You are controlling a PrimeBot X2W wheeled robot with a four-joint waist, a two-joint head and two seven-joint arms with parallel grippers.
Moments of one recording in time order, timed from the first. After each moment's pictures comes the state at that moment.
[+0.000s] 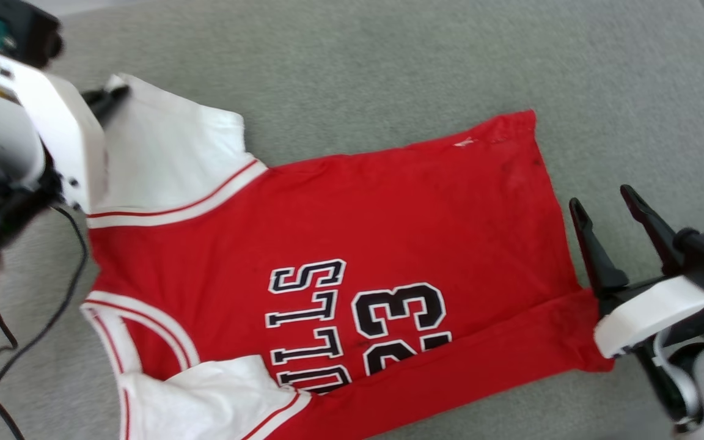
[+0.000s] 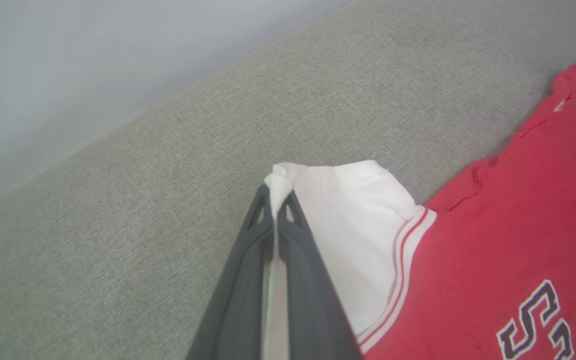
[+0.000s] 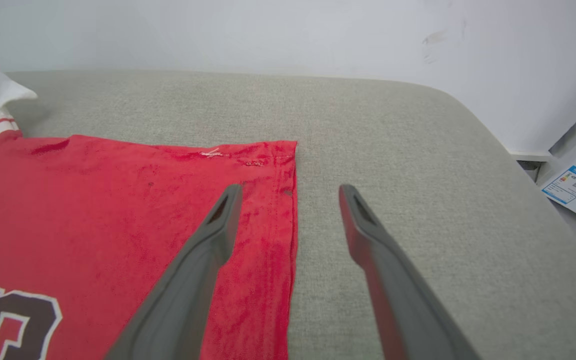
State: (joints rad) left arm -0.88 0.77 -0.56 0.21 -0.85 -0.12 0.53; right arm -0.22 -0.25 0.10 0.01 0.24 0.13 0.01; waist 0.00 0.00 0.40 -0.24
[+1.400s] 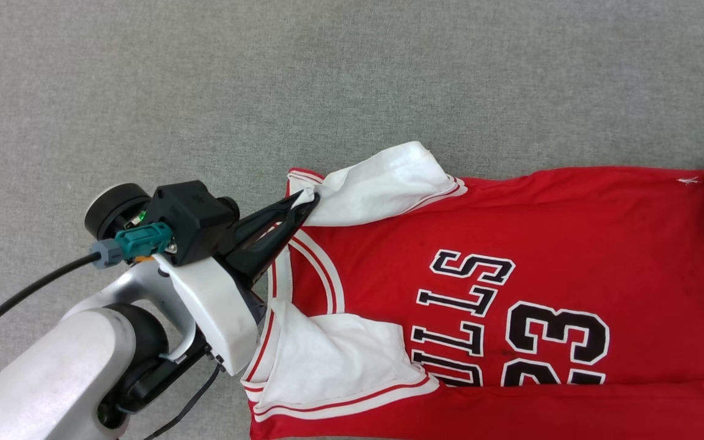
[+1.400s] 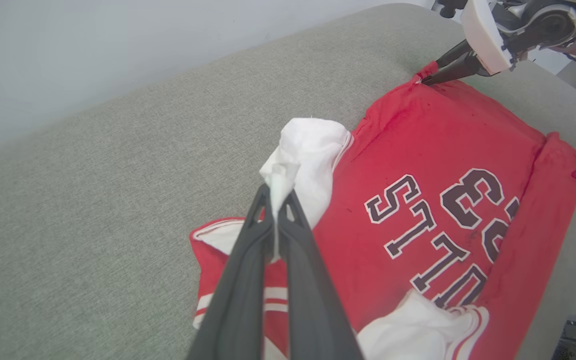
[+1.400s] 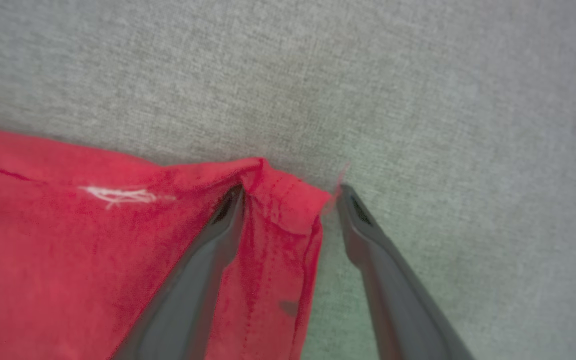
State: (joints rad) left arm -0.56 0.71 -0.67 -0.33 -0.74 -0.05 0.23; right arm -0.65 -0.62 0.23 0.39 0.38 0.13 0.79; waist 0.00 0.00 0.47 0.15
